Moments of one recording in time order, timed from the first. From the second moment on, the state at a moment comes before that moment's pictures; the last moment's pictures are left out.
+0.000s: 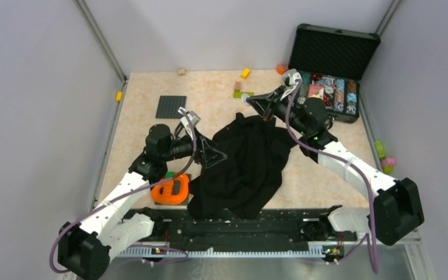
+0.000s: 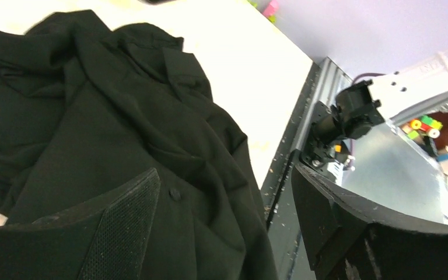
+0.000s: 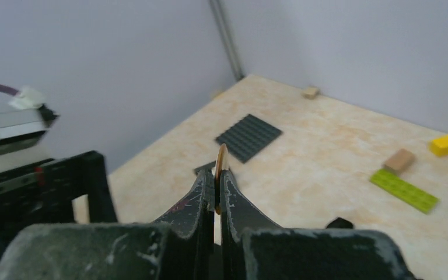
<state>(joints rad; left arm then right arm) -0.44 0.95 0.68 0.04 0.77 -0.36 0.51 1.26 0.90 0.51 -0.30 0.30</state>
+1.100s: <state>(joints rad) -0.39 1.15 0.67 0.94 0.86 -0.84 0.47 1.36 0.83 1.05 -0.91 1.05</state>
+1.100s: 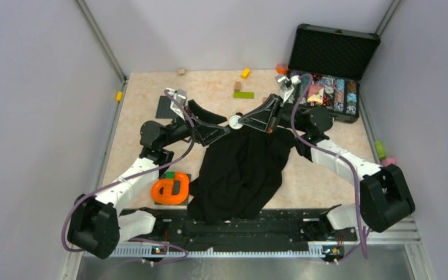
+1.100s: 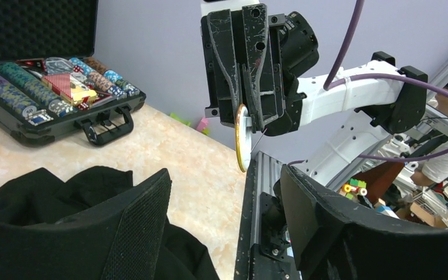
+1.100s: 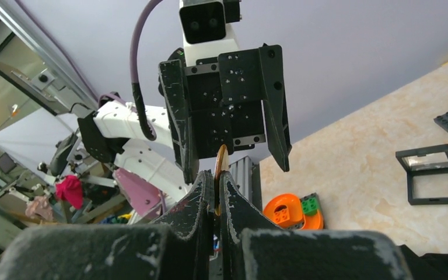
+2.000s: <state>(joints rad) -0.44 1.19 0.76 0.76 0.85 -0.71 0.49 1.40 0.83 1.11 -0.88 1.07</state>
